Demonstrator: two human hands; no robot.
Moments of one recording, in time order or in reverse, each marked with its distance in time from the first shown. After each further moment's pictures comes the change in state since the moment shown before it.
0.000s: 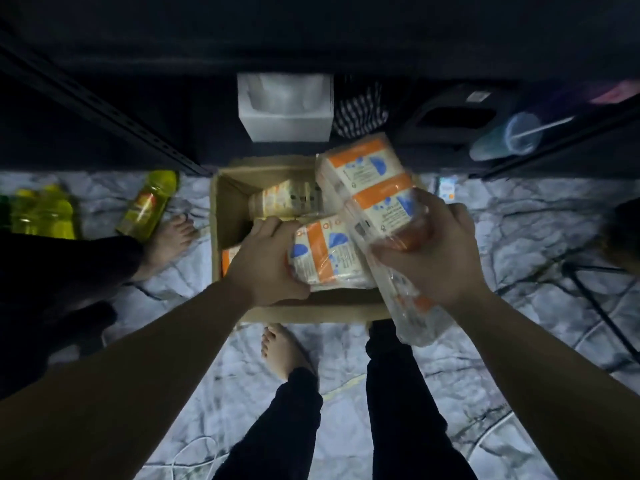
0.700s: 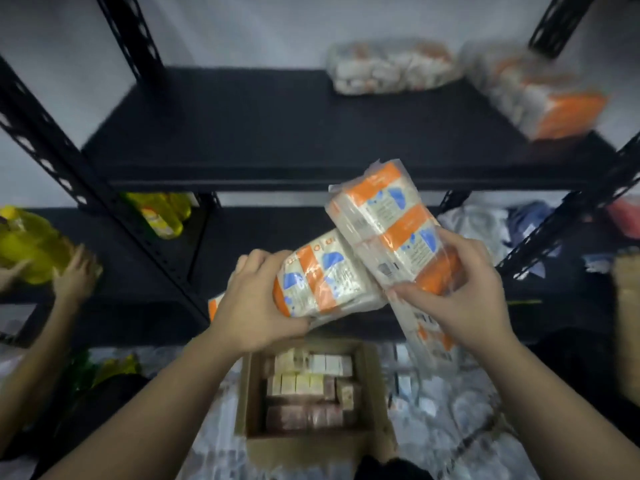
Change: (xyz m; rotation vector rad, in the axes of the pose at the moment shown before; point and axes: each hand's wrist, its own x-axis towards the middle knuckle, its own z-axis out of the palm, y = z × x) left_hand -0.156 0.262 -0.372 -0.033 0.524 0.234; right_hand -0.147 -0.221 -0.343 0.286 0.399 -0.595
